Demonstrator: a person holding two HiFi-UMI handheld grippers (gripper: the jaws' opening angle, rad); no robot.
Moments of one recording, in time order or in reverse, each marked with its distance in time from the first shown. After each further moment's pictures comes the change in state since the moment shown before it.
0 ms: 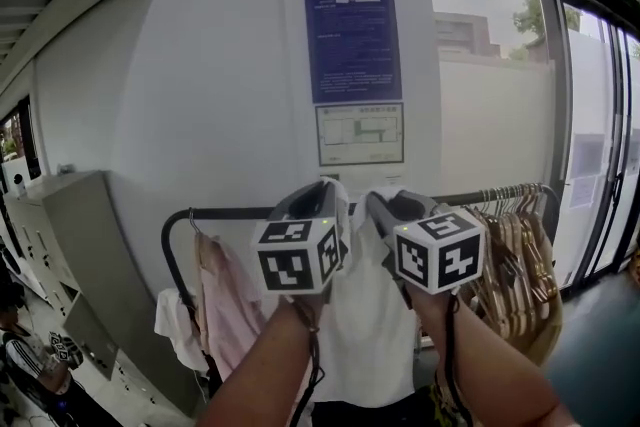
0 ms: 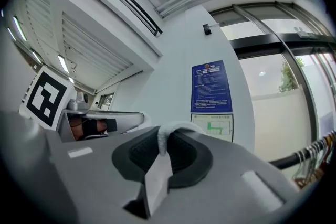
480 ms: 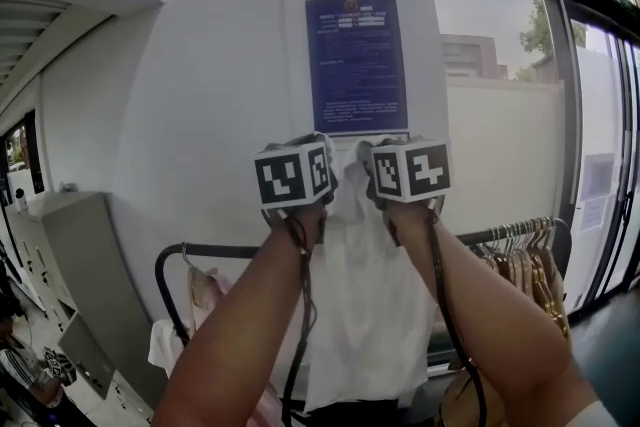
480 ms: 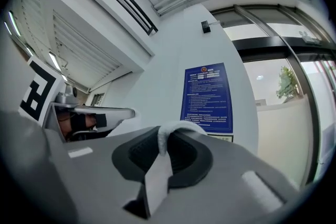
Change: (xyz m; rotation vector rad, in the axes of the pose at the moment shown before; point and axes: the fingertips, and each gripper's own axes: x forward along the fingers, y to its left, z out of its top) left arm 0.130 0.058 0.090 0.016 -0.017 0.063; right arm 0.122 -0.088 0.093 -0.028 -0.007 -0.053
